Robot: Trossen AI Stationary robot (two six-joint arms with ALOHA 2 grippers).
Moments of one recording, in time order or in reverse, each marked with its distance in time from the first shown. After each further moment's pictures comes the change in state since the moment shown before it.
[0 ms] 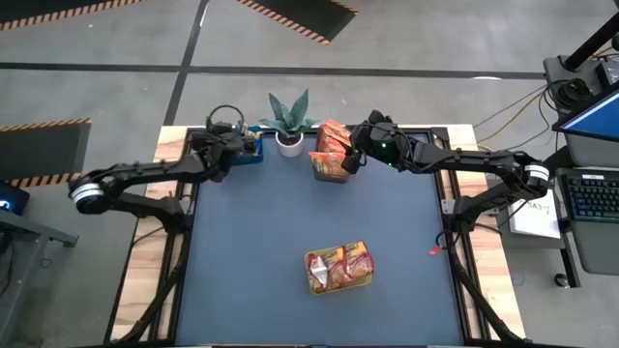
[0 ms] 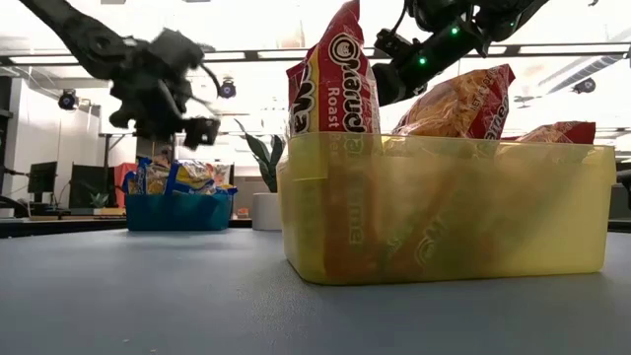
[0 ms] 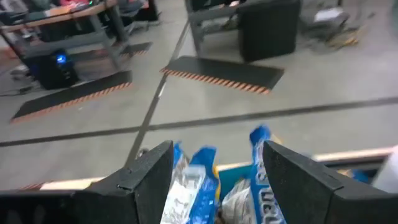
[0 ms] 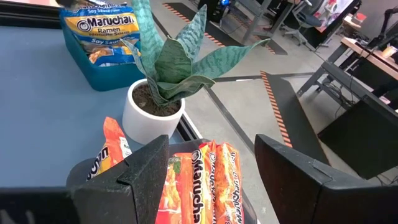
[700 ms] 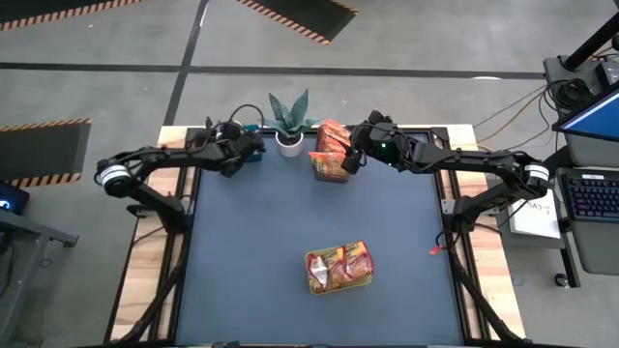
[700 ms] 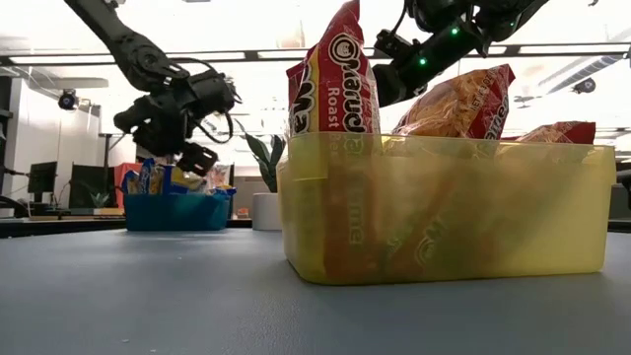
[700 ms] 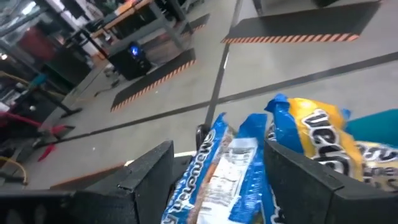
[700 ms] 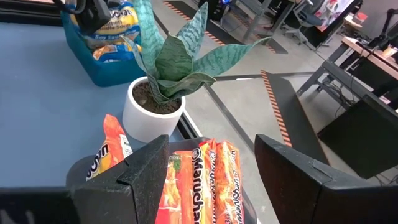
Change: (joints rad) left arm 0.050 0.270 0.179 -0.383 -0.186 -0.158; right arm 0.000 0.000 0.000 -0.007 0.000 -0.005
